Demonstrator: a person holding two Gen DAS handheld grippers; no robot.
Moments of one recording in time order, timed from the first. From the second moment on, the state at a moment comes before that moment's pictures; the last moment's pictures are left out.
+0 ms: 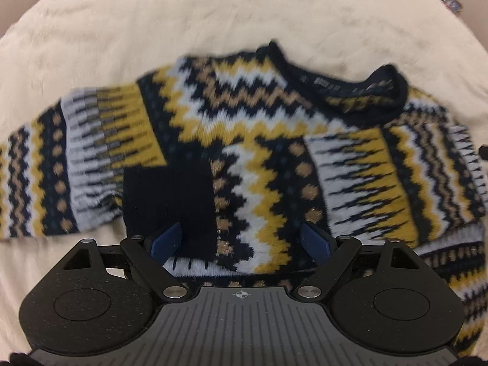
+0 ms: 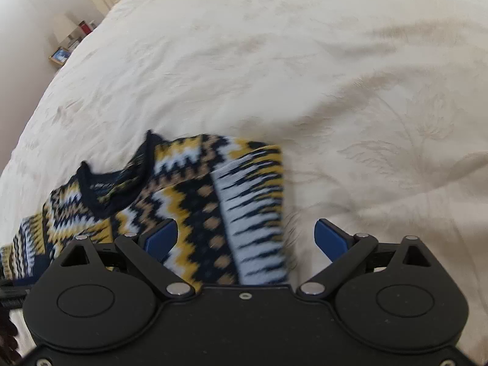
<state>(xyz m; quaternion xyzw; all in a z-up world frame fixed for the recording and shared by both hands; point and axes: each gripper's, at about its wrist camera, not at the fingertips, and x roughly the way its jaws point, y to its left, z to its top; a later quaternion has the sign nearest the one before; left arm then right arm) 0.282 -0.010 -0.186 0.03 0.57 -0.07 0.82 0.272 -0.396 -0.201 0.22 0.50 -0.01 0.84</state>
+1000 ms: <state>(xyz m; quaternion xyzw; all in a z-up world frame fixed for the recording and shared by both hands) 0.282 -0.010 -0.215 0.04 0.56 -0.08 0.82 0.288 -0.400 -0.211 0.18 0.50 -0.03 0.85</state>
